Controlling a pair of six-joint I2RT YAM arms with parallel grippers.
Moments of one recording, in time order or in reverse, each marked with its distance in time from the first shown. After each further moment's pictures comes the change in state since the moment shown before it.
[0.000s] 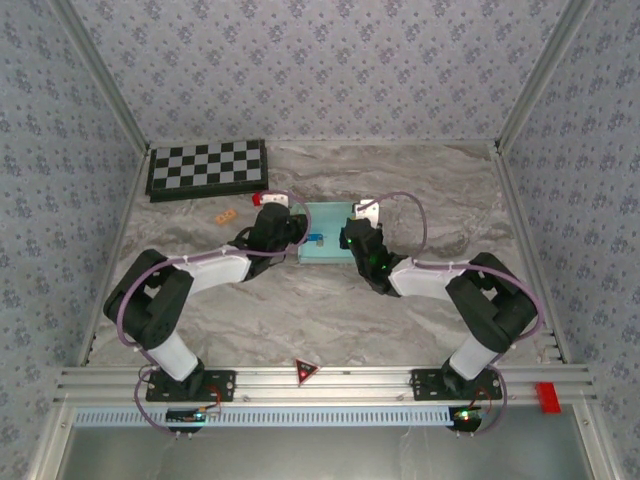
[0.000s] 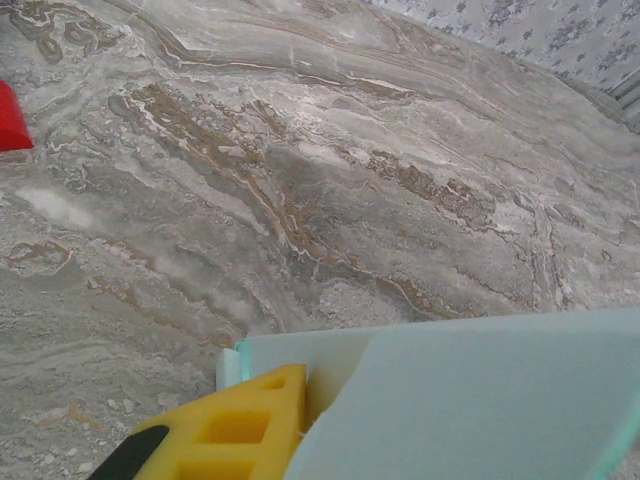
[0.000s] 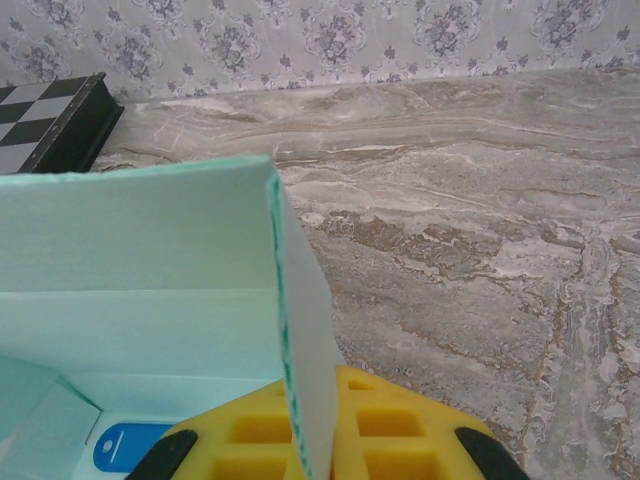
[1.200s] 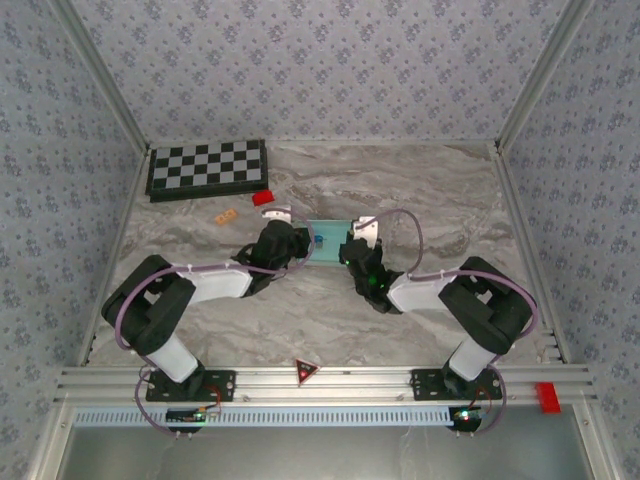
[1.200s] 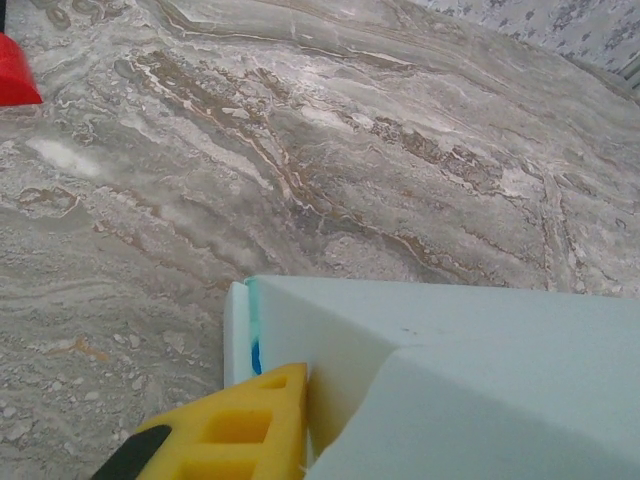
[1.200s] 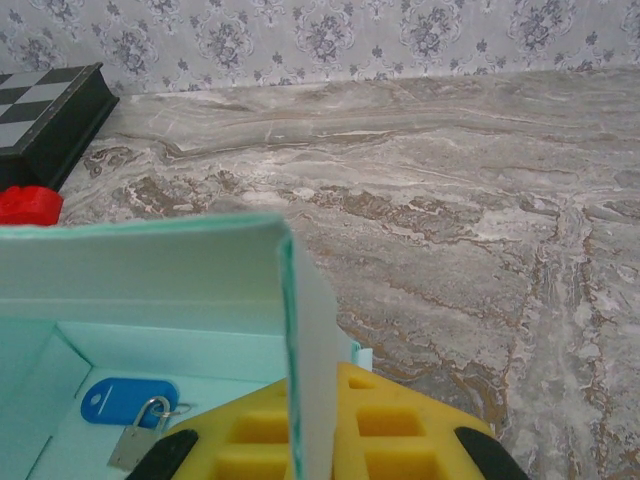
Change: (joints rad) left arm -0.076 -0.026 -0.120 0.097 -0.093 0.003; right arm 0.090 0.005 -0.129 0.144 0.127 0.001
